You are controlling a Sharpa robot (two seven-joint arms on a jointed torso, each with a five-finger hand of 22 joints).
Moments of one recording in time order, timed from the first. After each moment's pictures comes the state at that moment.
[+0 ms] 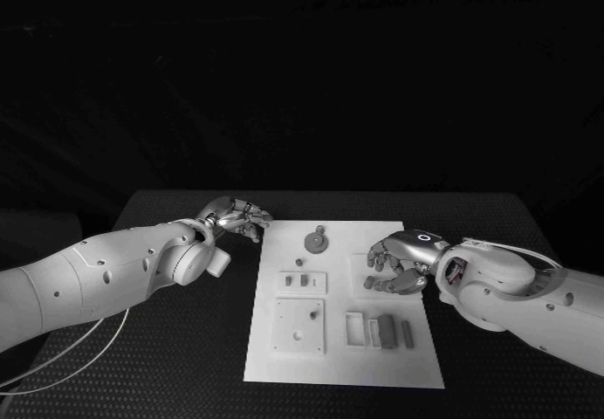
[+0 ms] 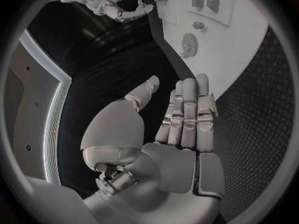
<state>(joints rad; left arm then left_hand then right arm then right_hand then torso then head) 1.20 -0.78 -0.12 1.22 -0.36 -0.27 0.19 1.03 -0.09 0.49 -0.25 0.05 0.85 0.19 0.25 0.56 1.18 0.10 0.07 0.38 1.04 -0.01 0.93 0.58 0.03 1.17 -0.11 0.14 1.21 1.18 -0.85 -0.11 1.55 -1.65 -0.19 -0.08 1.08 -0.27 0.66 -0.17 0.08 0.82 0.14 0.31 0.46 1.15 0.12 0.09 0.23 1.18 0.01 0.75 0.87 0.24 1.02 0.10 0.48 1.31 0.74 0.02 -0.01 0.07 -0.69</state>
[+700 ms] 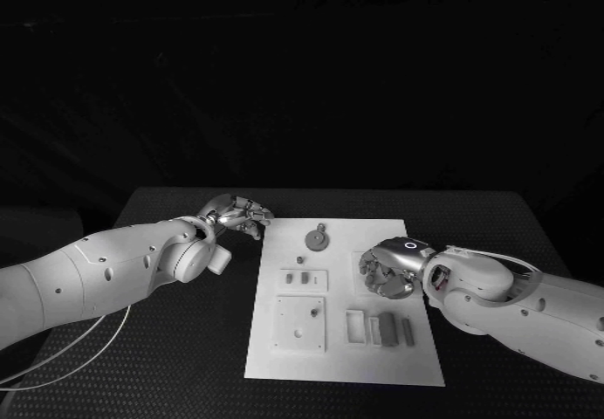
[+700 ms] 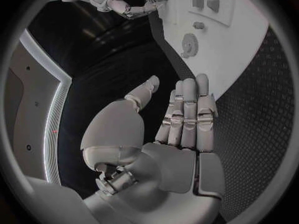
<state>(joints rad) 1.20 -0.78 -0.12 1.22 -0.36 -0.27 0.19 1.03 -0.09 0.49 -0.25 0.05 0.85 0.19 0.25 0.56 1.18 0.10 0.07 0.38 1.04 -0.01 0.93 0.58 0.03 1.17 -0.10 0.13 1.21 1.15 -0.78 -0.11 1.49 -1.70 -0.20 -0.08 1.15 -0.18 0.68 -0.23 0.08 0.85 0.15 0.33 0.46 1.15 0.11 0.09 0.24 1.18 0.01 0.78 0.86 0.25 1.02 0.10 0.50 1.31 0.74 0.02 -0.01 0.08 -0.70</state>
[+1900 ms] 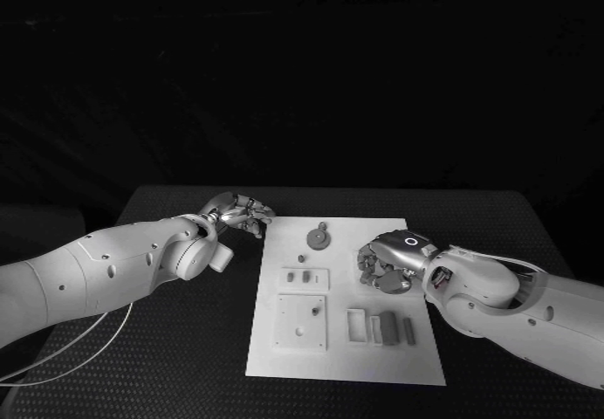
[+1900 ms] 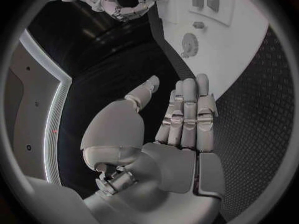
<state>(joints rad) 1.20 -0.78 -0.12 1.21 -0.36 -0.26 0.19 1.03 -0.09 0.49 -0.25 0.05 0.85 0.19 0.25 0.56 1.18 0.10 0.07 0.38 1.04 -0.01 0.93 0.58 0.03 1.17 -0.10 0.13 1.21 1.14 -0.80 -0.10 1.57 -1.79 -0.29 -0.11 1.14 -0.04 0.69 -0.29 0.08 0.99 0.12 0.40 0.49 1.29 0.06 0.17 0.34 1.23 -0.05 0.82 0.84 0.25 1.06 0.08 0.55 1.31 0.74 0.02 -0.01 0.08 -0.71</state>
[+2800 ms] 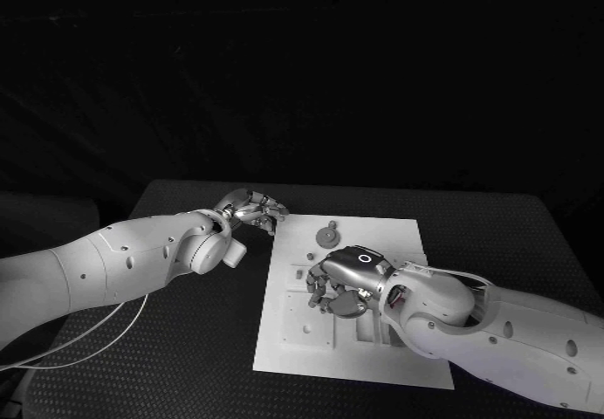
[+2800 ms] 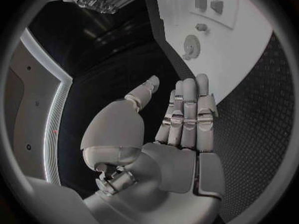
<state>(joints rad) 1.20 -0.76 -0.12 1.22 -0.36 -0.26 0.19 1.03 -0.09 0.49 -0.25 0.05 0.85 0.19 0.25 0.56 1.18 0.10 0.07 0.38 1.04 -0.01 0.93 0.58 0.03 1.17 -0.10 0.13 1.21 1.11 -0.63 -0.12 1.62 -1.72 -0.29 -0.05 1.14 -0.04 0.69 -0.29 0.07 0.99 0.12 0.40 0.49 1.29 0.05 0.17 0.34 1.23 -0.05 0.82 0.84 0.25 1.06 0.08 0.55 1.31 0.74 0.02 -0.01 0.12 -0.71</state>
